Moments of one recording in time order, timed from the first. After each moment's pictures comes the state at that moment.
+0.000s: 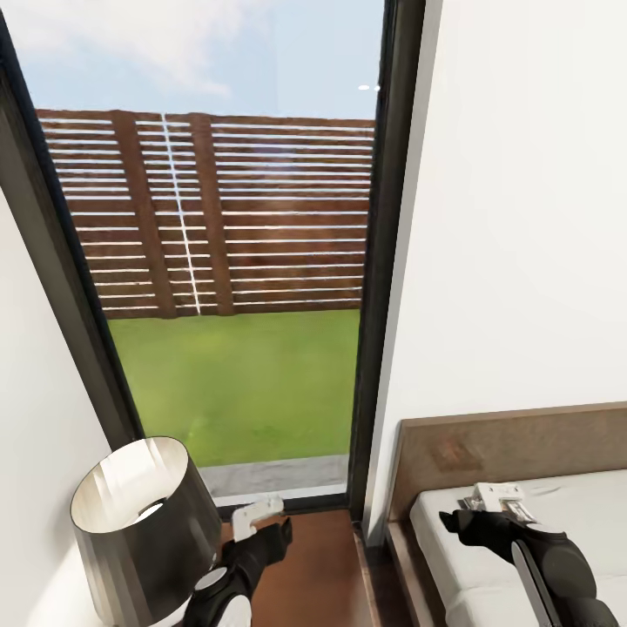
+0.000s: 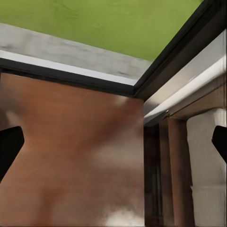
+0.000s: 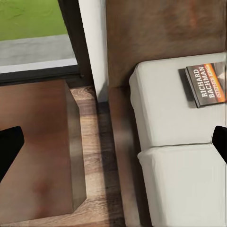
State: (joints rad) left arm -0.06 -0.12 -0.37 -1.51 0.53 0.49 0.58; right arm -0.13 -0.10 -0.15 -1.58 0.07 0.92 0.20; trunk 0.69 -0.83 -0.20
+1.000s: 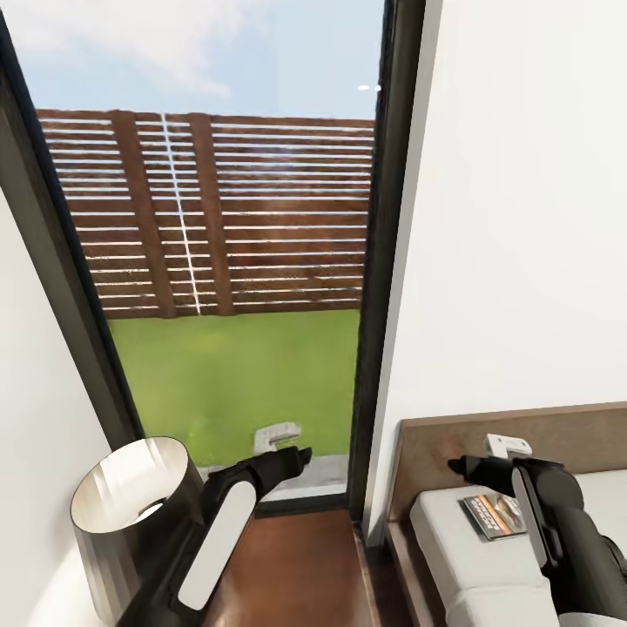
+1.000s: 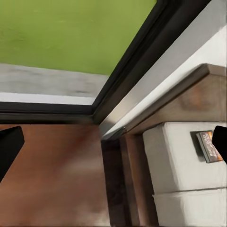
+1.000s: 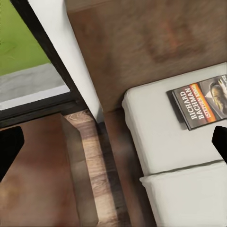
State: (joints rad) left arm -0.37 -0.13 -0.36 -1.51 0.72 0.75 0.58; right arm -0.42 -0.12 -0.26 -1.38 0.06 0.99 0.21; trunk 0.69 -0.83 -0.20
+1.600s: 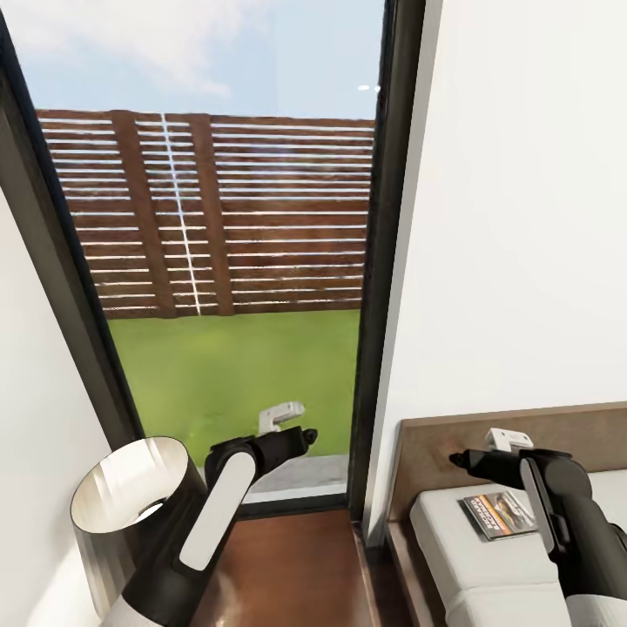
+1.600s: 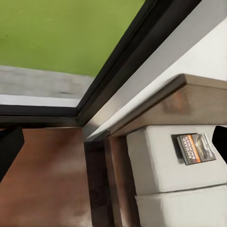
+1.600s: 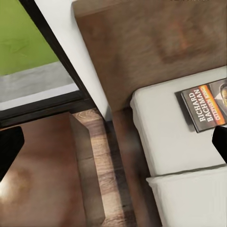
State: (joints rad) left arm -0.47 -0.13 -0.37 -1.49 0.86 0.78 0.64; right arm -0.46 -0.16 -0.27 -1.33 0.06 1.02 0.30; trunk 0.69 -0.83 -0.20
